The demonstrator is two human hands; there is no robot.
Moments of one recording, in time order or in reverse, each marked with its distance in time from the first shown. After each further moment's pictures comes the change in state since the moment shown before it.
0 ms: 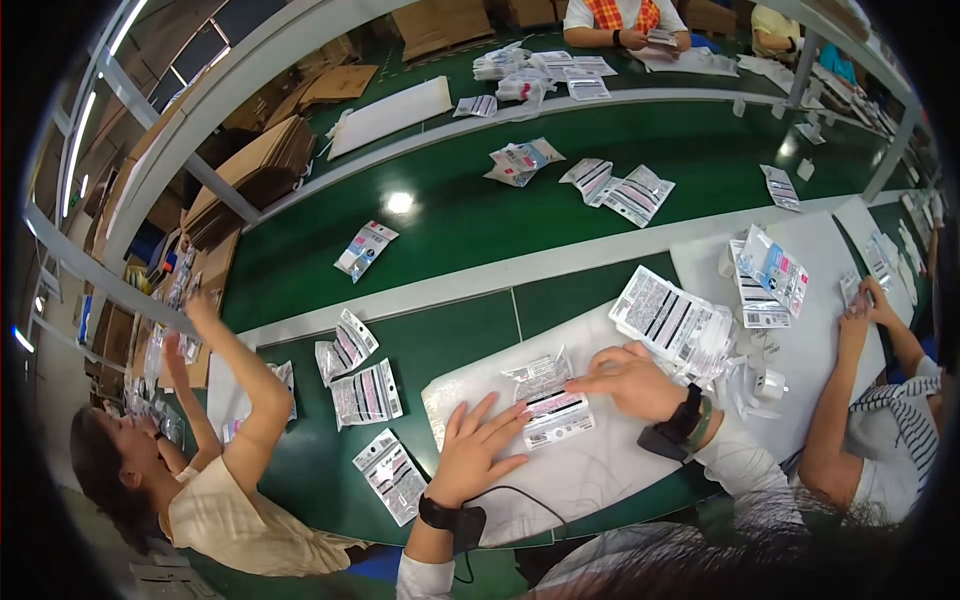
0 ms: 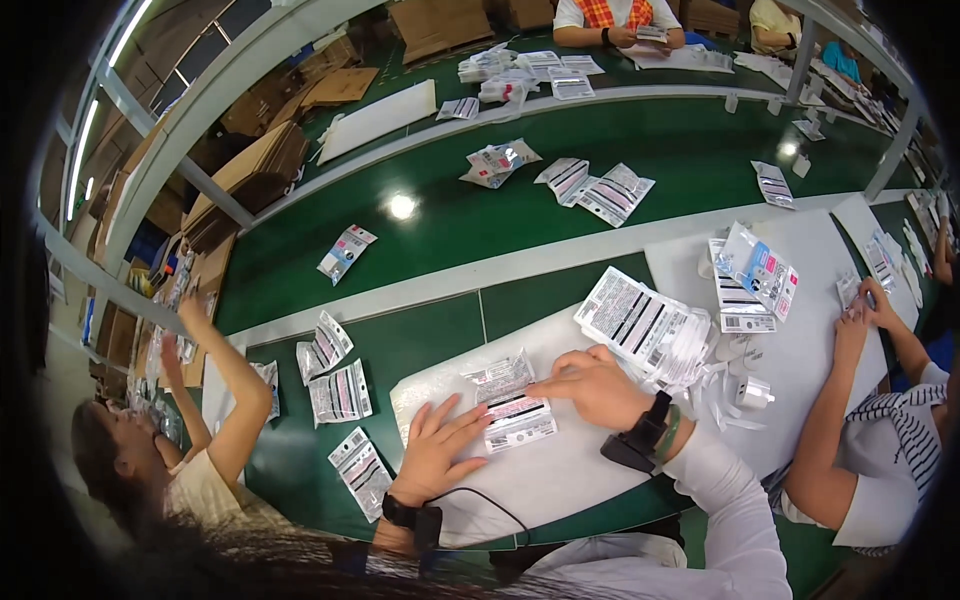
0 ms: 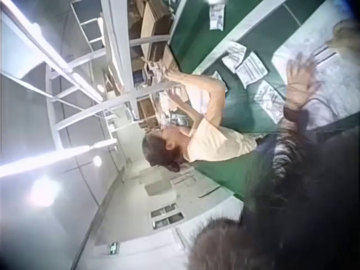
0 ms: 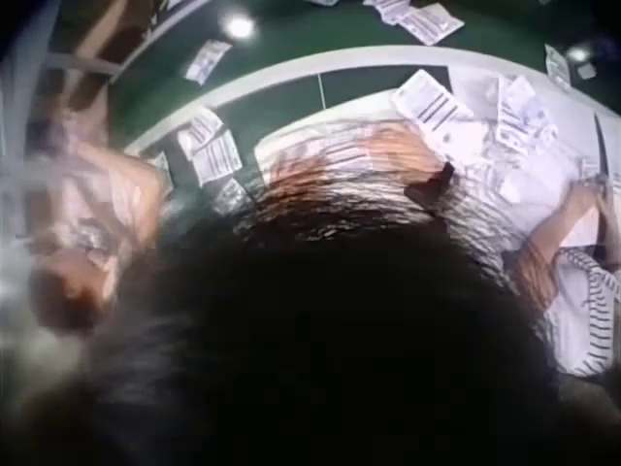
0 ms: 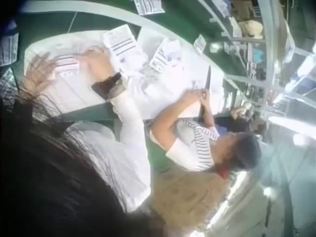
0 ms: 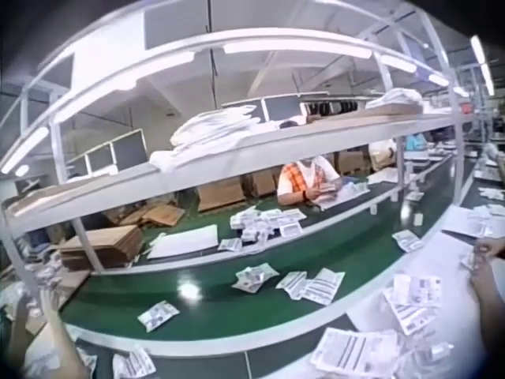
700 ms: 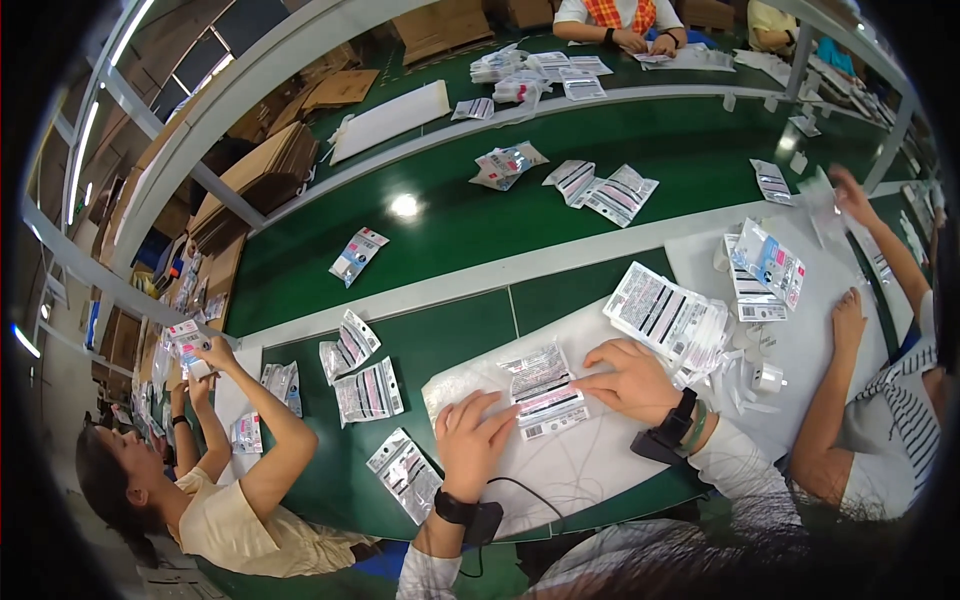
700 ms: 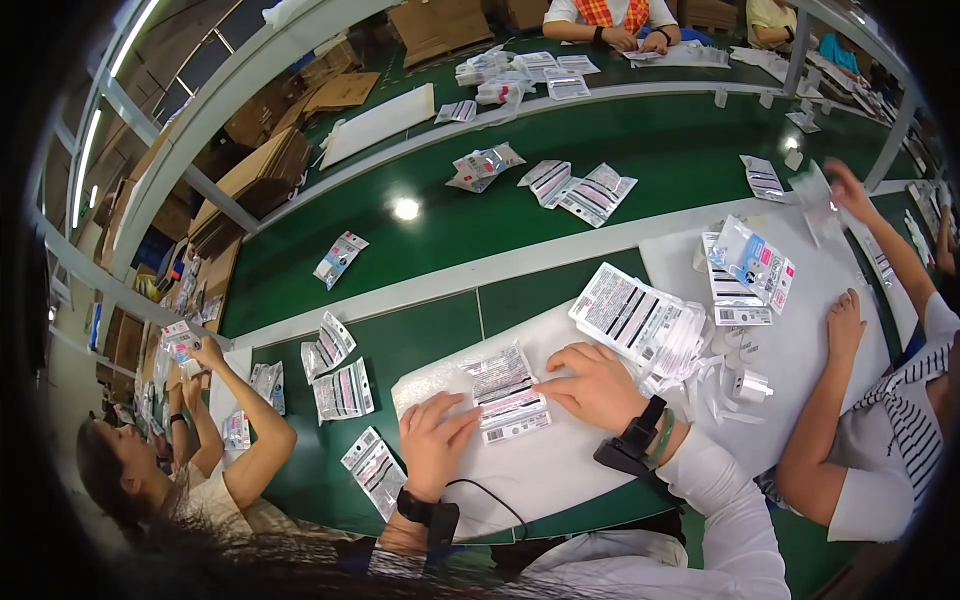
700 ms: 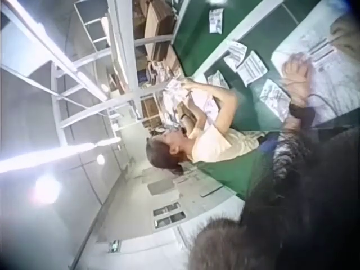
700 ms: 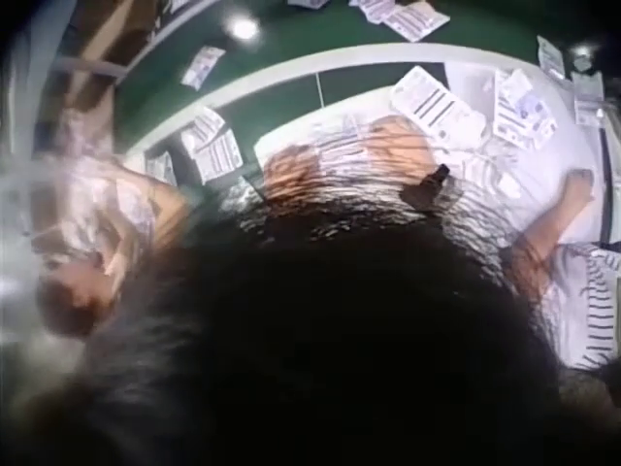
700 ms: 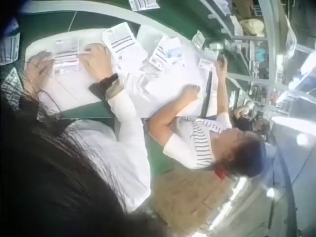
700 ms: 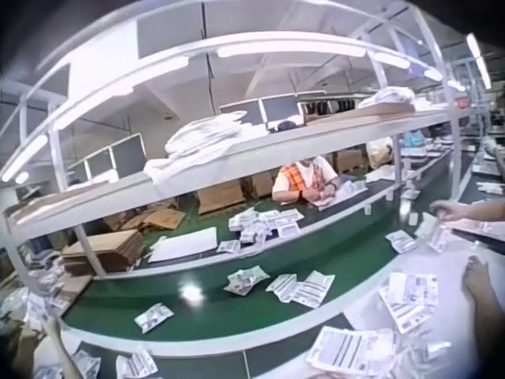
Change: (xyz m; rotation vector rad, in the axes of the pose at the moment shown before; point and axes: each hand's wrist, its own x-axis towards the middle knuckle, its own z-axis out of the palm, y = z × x) left_hand 0.012 0.009 0.012 0.063 0.363 -0.154; right_hand -0.005 -0.012 -0.003 -0.008 0.197 0.113
